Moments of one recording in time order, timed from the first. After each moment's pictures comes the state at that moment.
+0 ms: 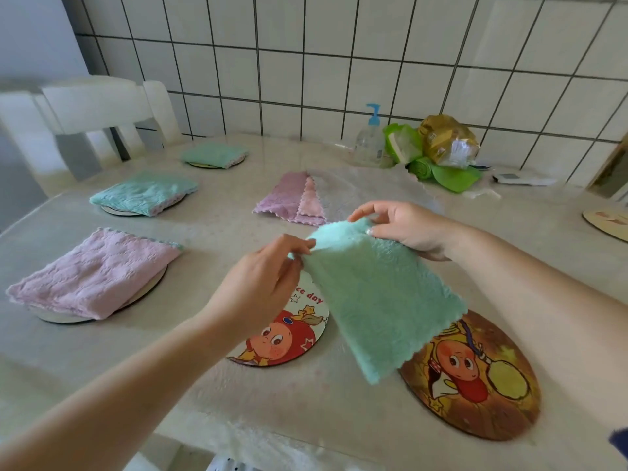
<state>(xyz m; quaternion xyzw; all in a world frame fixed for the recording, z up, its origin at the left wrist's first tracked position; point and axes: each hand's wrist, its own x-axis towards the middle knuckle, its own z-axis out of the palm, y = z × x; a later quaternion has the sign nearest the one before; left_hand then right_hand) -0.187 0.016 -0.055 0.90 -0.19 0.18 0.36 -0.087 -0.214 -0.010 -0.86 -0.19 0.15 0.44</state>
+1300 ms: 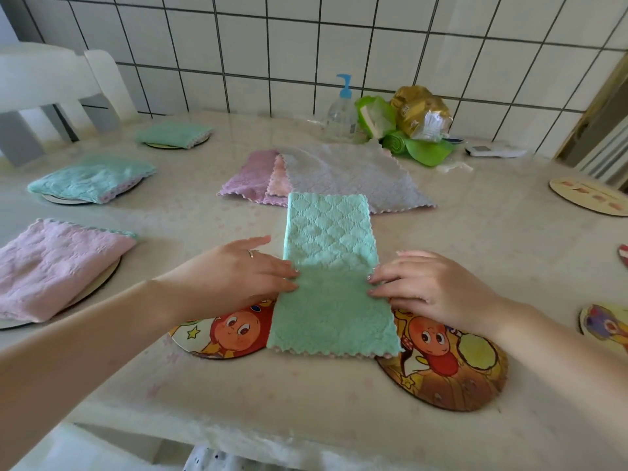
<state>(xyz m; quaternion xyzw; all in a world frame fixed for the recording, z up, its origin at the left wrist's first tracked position) -0.130 0.044 -0.089 0.81 -0.55 0.21 0.00 -0.152 -0.294 -0.082 -0.88 -0.45 -0.13 0.07</state>
